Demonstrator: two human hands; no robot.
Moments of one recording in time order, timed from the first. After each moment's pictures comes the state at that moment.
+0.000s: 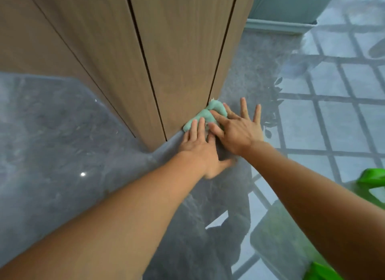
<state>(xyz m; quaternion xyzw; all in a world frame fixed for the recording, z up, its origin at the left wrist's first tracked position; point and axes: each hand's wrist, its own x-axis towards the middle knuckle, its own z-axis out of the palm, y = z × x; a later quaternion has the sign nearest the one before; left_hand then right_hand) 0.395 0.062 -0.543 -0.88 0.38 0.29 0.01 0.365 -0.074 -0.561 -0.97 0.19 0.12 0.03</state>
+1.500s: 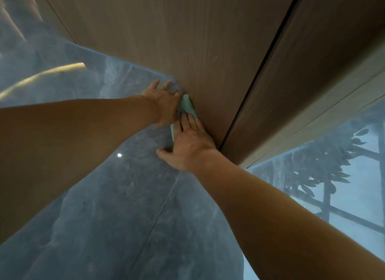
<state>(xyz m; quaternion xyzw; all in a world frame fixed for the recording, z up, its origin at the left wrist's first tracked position) 0.630 0.272 -0.530 -0.91 0.31 0.16 0.23 0.515 0.183 -0.545 -0.98 -0.06 0.18 0.11</state>
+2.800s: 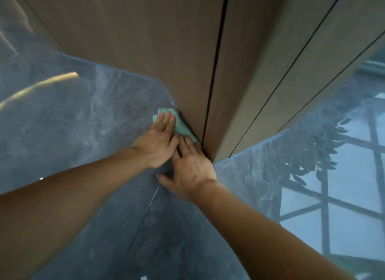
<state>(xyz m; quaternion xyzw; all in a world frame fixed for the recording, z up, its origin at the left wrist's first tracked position) 0.526 0.276 -0.560 -0.95 0.25 0.19 -0.09 0.430 0.165 -0.544 -0.98 -0.07 0.13 0.15</state>
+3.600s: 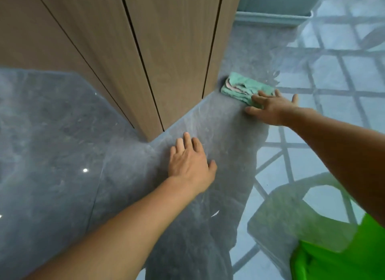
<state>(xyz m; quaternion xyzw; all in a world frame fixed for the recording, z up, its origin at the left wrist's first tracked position) 0.347 0.105 -0.544 -0.92 0.32 0.21 -0.01 0.340 -0.174 -0.526 -0.92 0.29 0.26 0.03</state>
